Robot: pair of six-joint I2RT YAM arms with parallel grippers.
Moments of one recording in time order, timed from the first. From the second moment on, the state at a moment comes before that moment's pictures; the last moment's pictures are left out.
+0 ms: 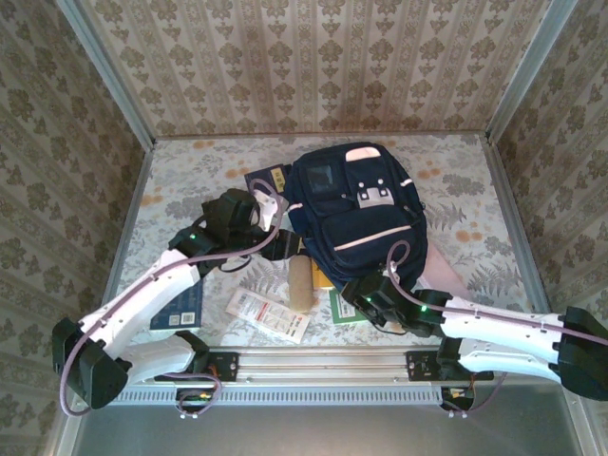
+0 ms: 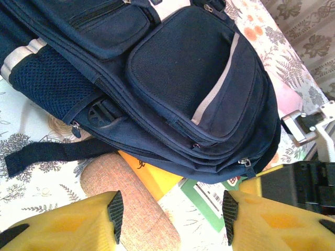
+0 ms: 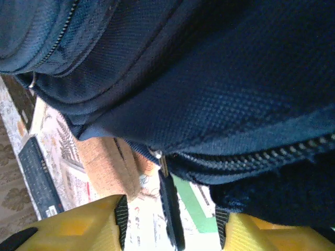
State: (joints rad) left arm -0.69 1.12 0.98 -0.57 0.34 -0.30; right arm 1.03 0.98 0.45 -0.31 0.20 1.56
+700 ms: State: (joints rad) left arm -0.69 1.11 0.98 -0.57 0.34 -0.30; right arm 1.00 0.94 0.45 -0.33 0.24 1.57
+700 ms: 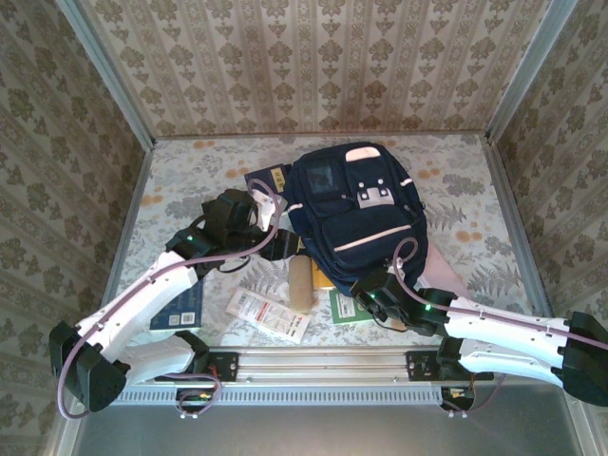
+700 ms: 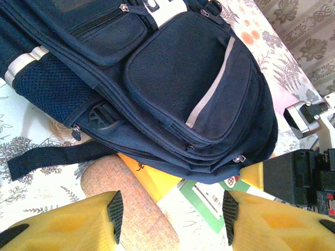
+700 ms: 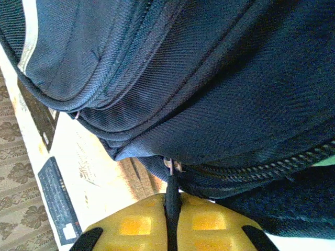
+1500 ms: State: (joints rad) left arm -0.72 1.50 1.24 -0.62 0.34 -0.38; right arm 0.92 1.03 0.69 -0.62 0.09 1.14
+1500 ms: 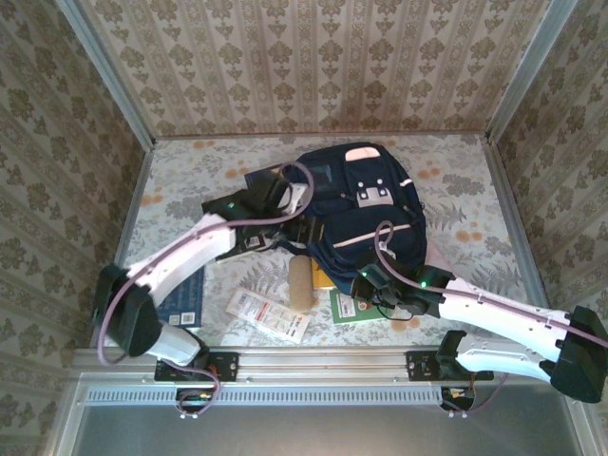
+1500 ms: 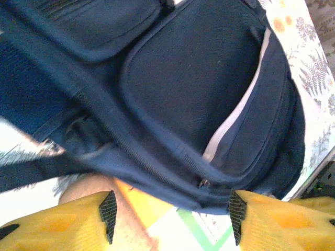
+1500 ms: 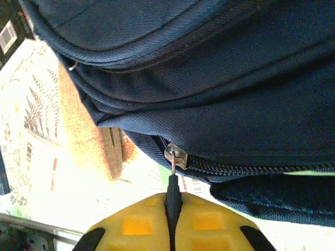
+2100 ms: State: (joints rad) left arm -0.77 2.11 1.78 -0.82 0.62 -0.26; right arm 0.80 0.93 0.57 -0.54 -0.02 0.96
